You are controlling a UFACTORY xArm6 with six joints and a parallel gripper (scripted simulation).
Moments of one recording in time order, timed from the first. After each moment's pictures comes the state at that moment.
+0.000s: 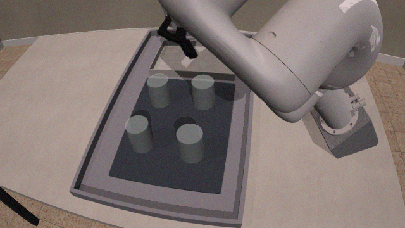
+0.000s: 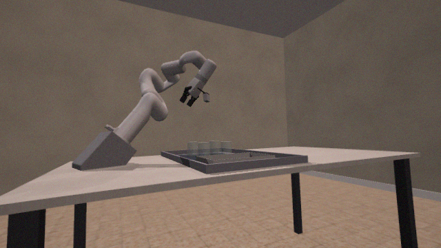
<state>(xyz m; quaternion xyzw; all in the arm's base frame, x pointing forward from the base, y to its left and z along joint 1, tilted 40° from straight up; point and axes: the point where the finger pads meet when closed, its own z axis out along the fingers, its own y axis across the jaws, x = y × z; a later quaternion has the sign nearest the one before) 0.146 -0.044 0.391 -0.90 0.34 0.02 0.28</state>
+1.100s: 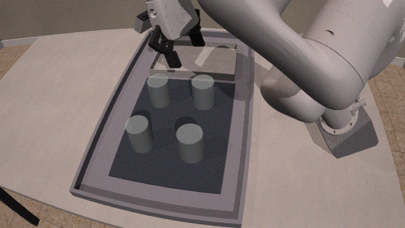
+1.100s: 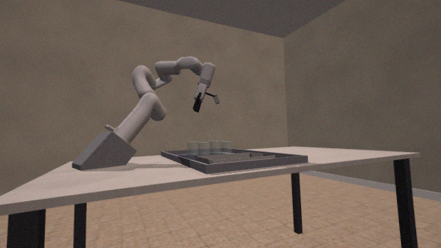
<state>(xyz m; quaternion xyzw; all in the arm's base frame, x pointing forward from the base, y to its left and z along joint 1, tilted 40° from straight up) 0.214 -0.068 0.387 -0.95 0.20 -0.15 0.20</state>
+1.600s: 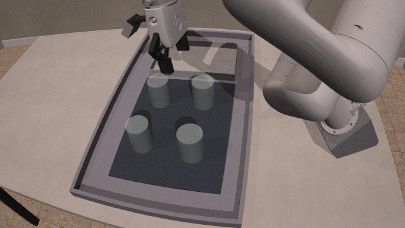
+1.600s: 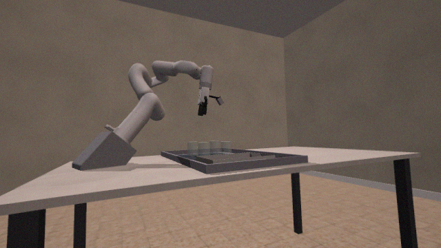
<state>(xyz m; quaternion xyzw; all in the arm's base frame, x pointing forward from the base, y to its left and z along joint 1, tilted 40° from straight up) 0.254 -0.082 0.384 -0.95 0.12 -0.25 0.14</state>
